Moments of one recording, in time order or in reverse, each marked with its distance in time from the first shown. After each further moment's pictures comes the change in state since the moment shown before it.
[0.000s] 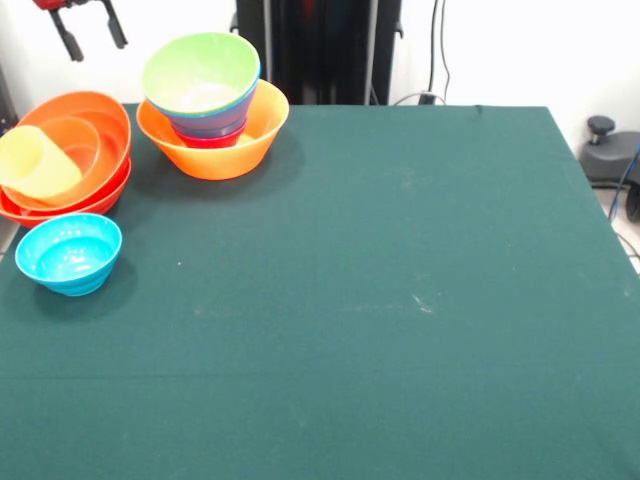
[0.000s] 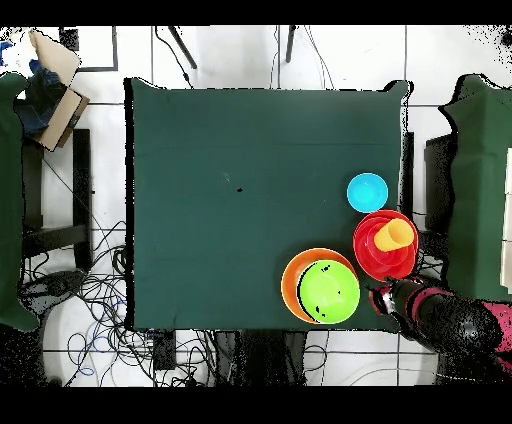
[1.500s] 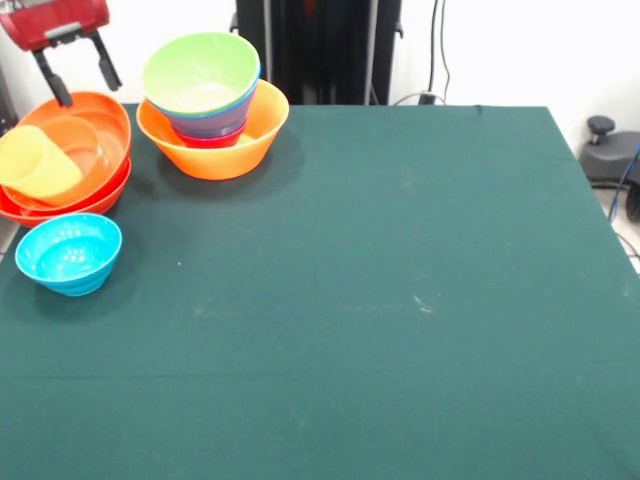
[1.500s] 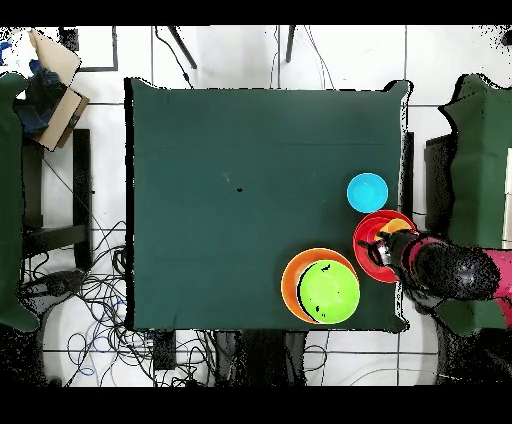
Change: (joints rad) arm 0.131 0.126 0.012 -0.207 0.009 0.045 0.000
